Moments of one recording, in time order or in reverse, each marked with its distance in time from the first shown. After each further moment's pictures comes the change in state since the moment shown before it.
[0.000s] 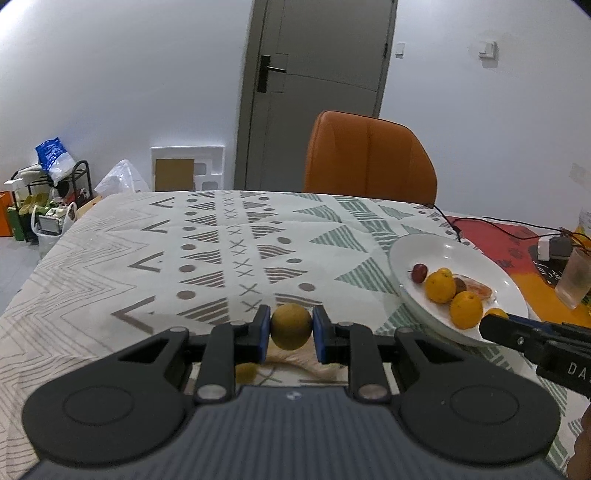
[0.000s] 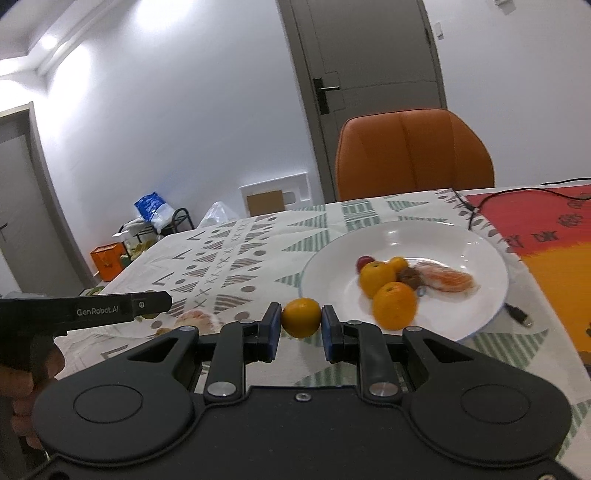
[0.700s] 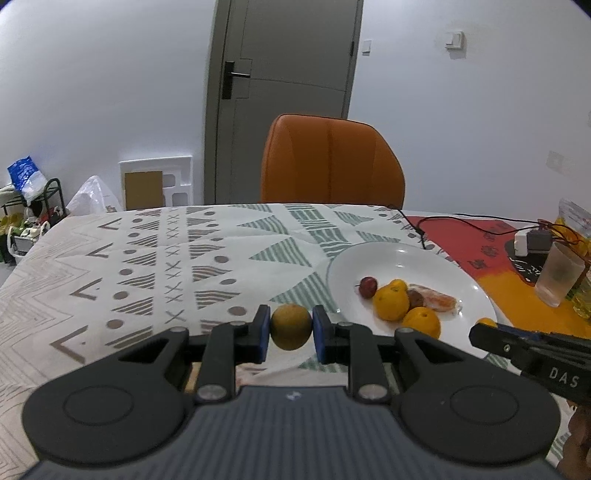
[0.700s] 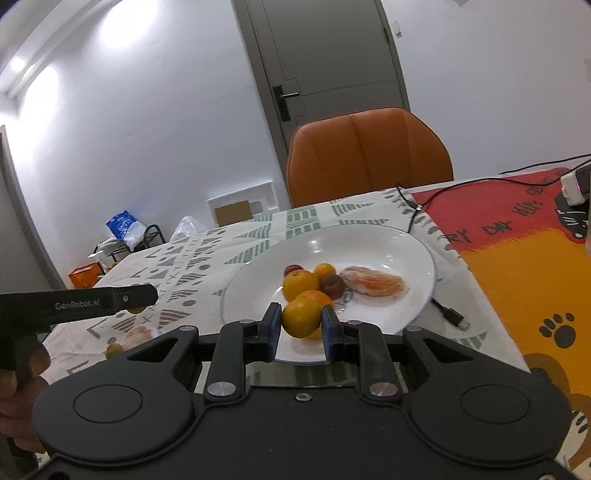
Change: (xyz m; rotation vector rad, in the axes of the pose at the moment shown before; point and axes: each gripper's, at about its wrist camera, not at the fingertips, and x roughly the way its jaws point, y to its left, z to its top) left arm 0.021 -0.055 0.015 0.059 -0.015 -0.063; right arm -0.006 -0.055 0.001 0.076 -0.021 -0.075
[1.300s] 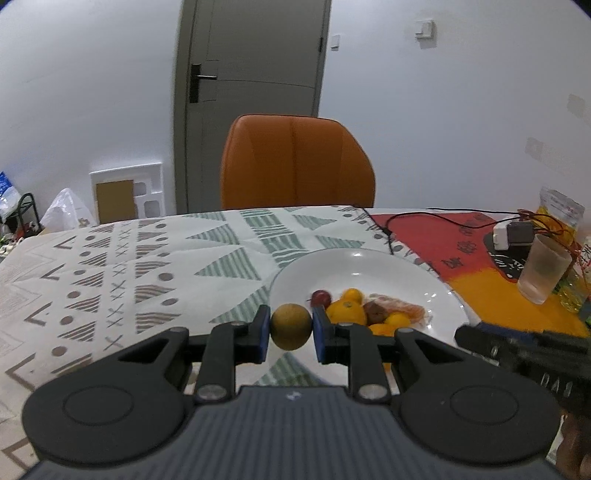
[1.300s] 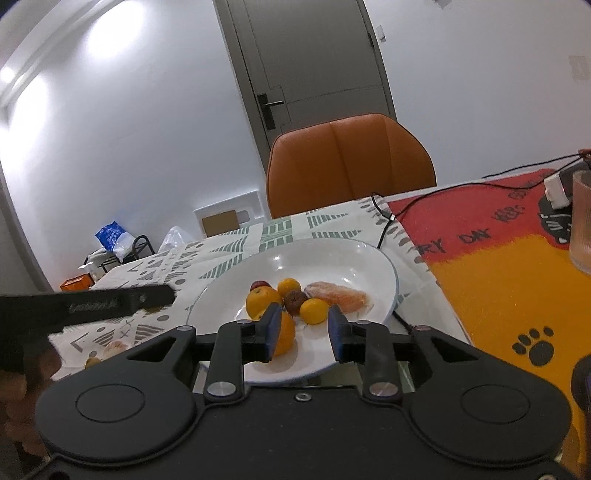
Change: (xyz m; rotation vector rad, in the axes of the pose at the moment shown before) left arm 0.028 -0.042 0.011 0.055 -0.002 -0.069; right arm -0.001 -0.028 0.007 0.021 -0.019 -0.025
